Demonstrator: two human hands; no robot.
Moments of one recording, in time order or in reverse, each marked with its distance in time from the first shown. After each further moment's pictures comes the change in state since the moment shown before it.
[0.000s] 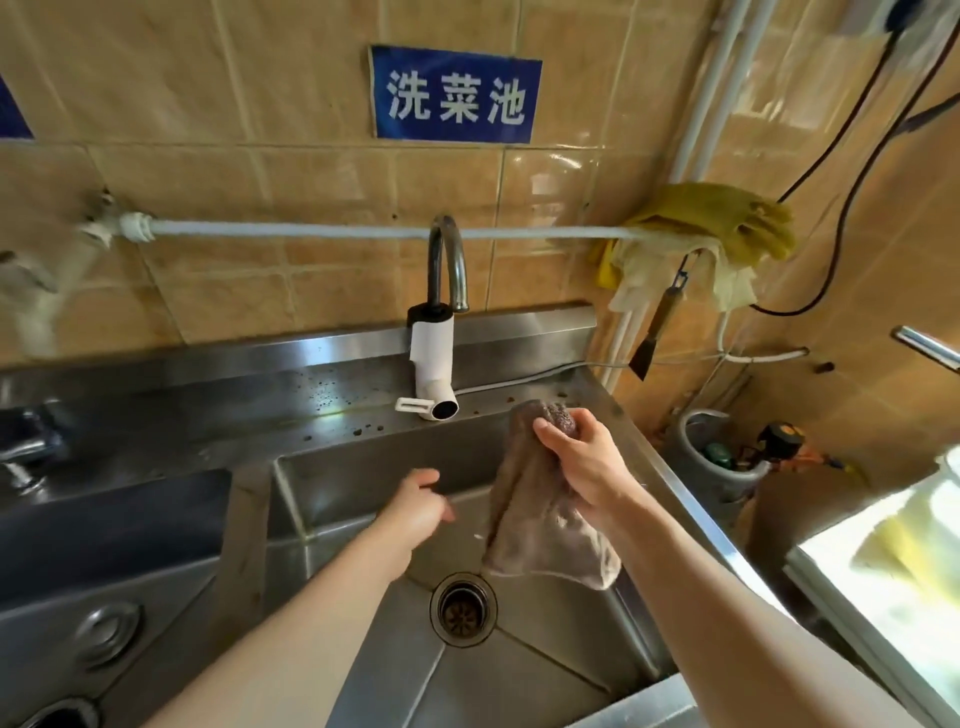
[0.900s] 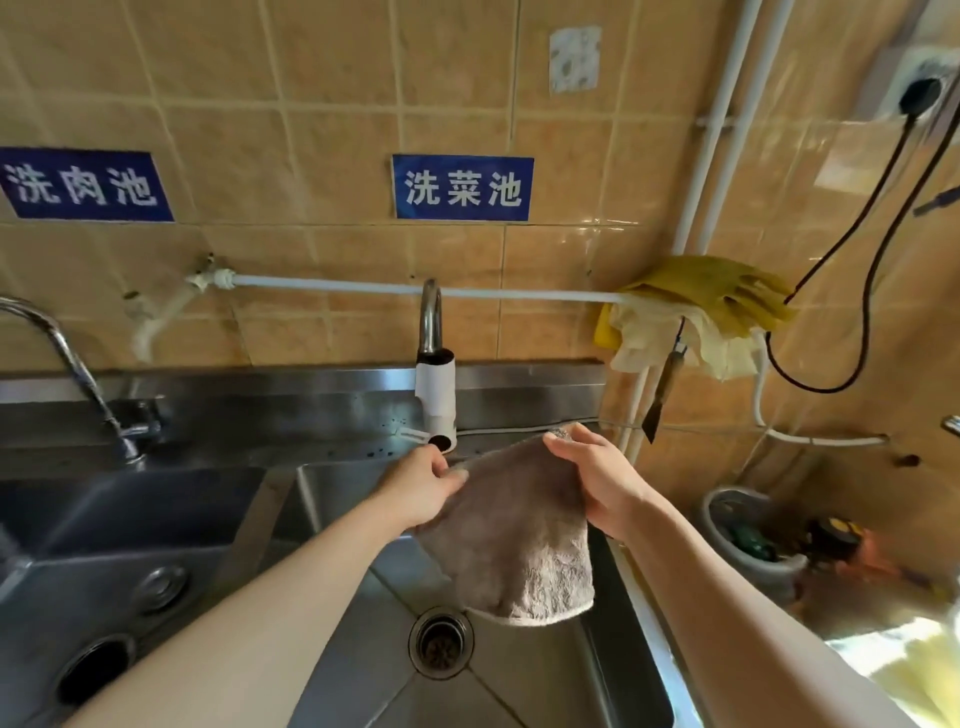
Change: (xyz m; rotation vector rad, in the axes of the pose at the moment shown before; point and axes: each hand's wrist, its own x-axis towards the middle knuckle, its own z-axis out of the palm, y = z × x) left_hand -0.073 0.078 0.059 0.421 0.298 0.259; right_hand 0.013 -0.051 -0.102 0.142 -0.486 0.039
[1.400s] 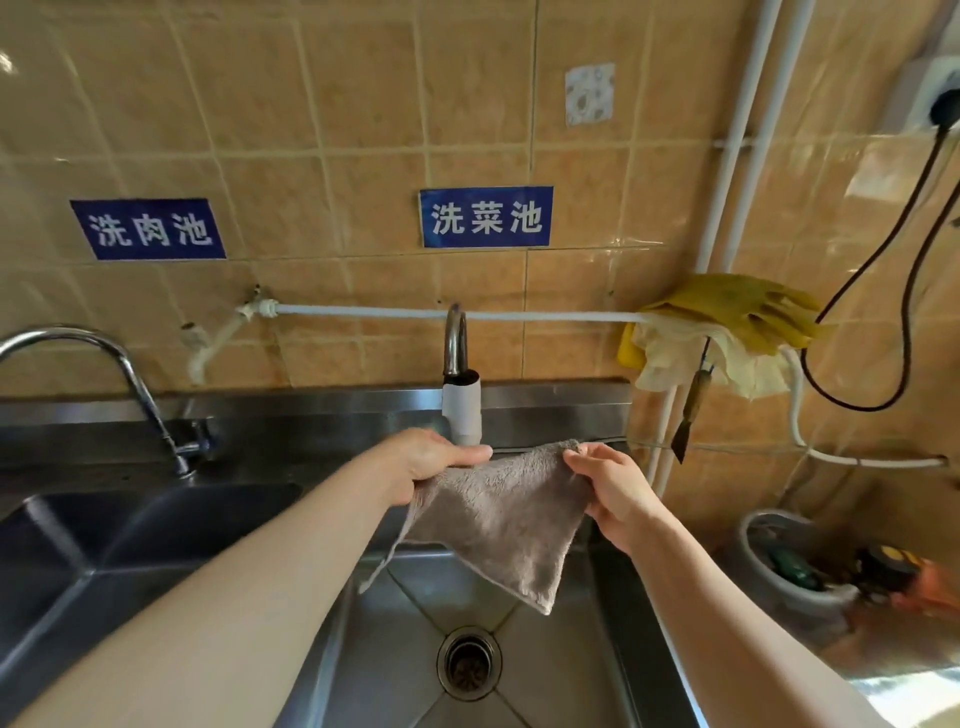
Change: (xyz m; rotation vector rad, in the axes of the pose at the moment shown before) left_hand -0.023 0.046 -0.054 -0.369 -0.124 -0.201; right_hand 0.012 0.004 0.003 0.017 0.101 -0.046
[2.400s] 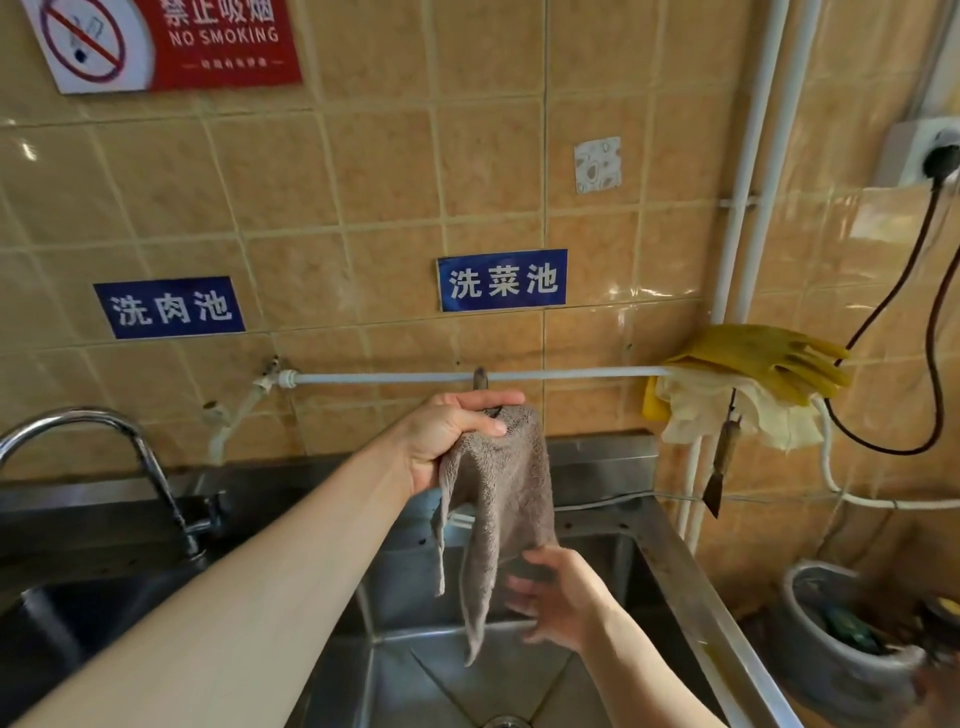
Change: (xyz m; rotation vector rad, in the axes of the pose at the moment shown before) left_hand 0.009 0.063 -0.056 -0.416 -0.370 0.370; right_hand 0.025 0.048 0.074 0.263 -0.192 0.409
